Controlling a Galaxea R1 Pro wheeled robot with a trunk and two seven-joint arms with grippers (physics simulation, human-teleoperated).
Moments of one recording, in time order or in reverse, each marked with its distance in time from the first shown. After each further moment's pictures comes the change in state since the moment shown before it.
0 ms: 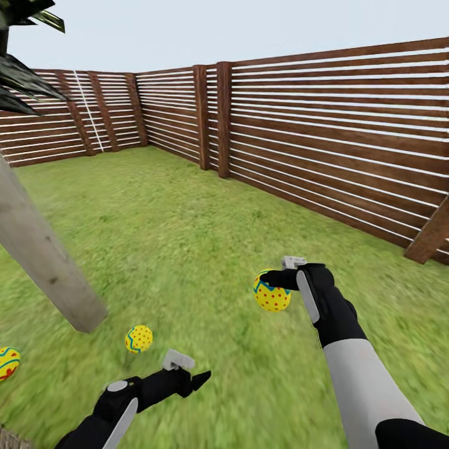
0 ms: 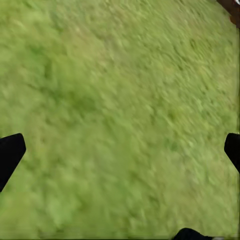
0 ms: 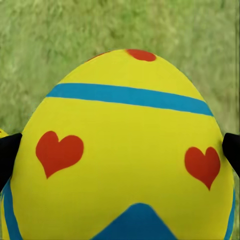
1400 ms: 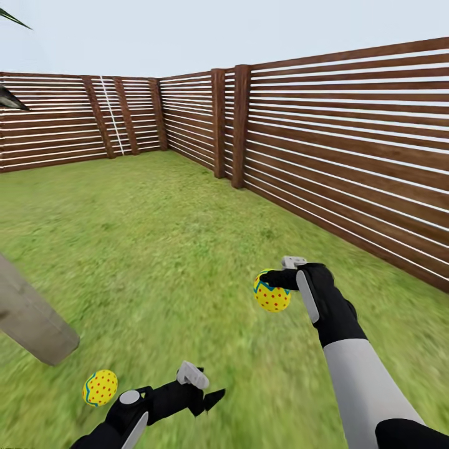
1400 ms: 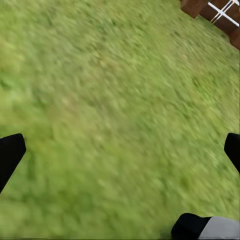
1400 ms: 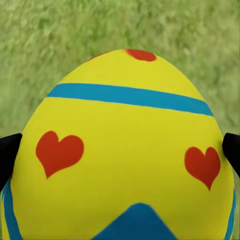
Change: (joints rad) left arm 0.000 -0.001 -0.120 0.039 -0.068 -0.121 -0.064; right arm 0.000 0.001 0.001 -0.001 0.001 0.003 -0.001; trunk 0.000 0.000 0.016
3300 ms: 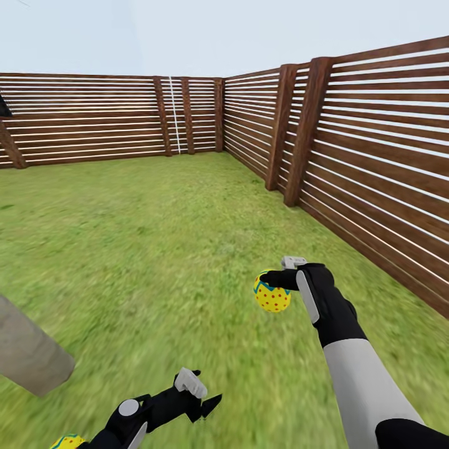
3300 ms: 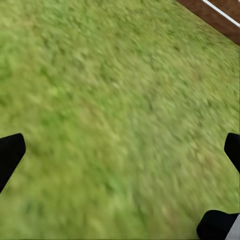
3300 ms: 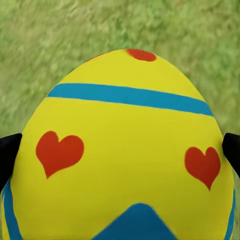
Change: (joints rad) left arm 0.000 -0.007 0.005 0.100 -0.078 -0.150 0.003; right arm 0.000 0.000 0.001 -0.001 0.001 0.003 -0.001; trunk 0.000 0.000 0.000
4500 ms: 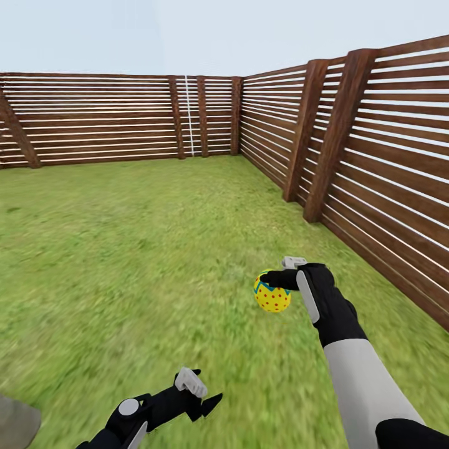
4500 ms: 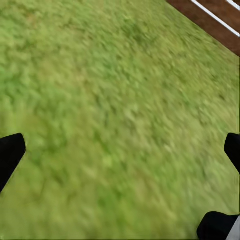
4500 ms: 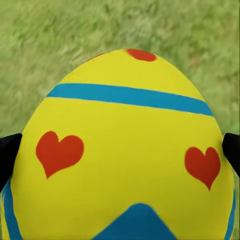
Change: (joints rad) left arm 0.000 0.000 0.000 -0.008 0.000 0.000 -0.001; right arm 0.000 -0.001 -0.001 0.002 -0.003 0.000 0.000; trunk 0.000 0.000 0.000
